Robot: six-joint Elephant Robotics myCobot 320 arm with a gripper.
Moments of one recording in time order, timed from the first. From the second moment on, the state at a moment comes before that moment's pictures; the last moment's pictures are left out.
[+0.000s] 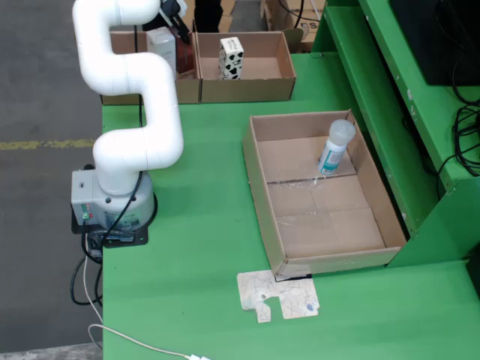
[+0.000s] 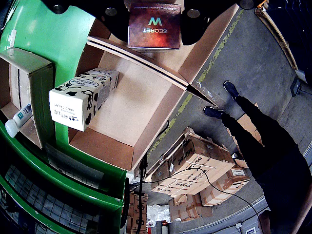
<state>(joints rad) 1.65 -1.00 -0.03 -0.27 1.07 1.17</state>
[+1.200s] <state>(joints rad) 1.65 -1.00 -0.03 -0.27 1.07 1.17</state>
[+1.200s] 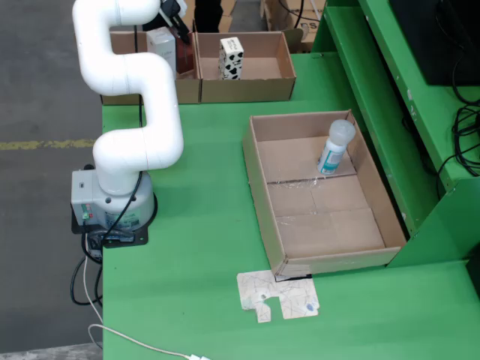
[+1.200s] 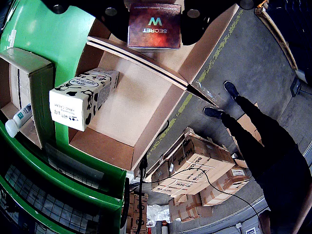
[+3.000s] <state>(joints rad) 1.65 -1.00 -0.03 -0.27 1.07 1.17</state>
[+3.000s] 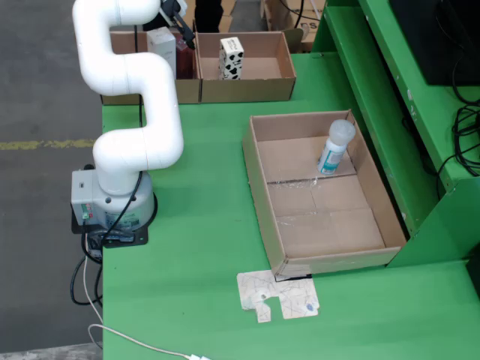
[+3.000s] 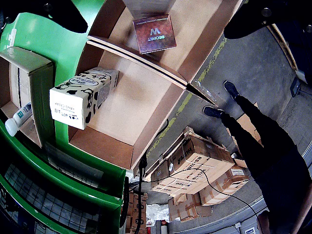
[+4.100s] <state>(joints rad) 1.64 -1.00 -0.03 -0.19 1.00 1.11</state>
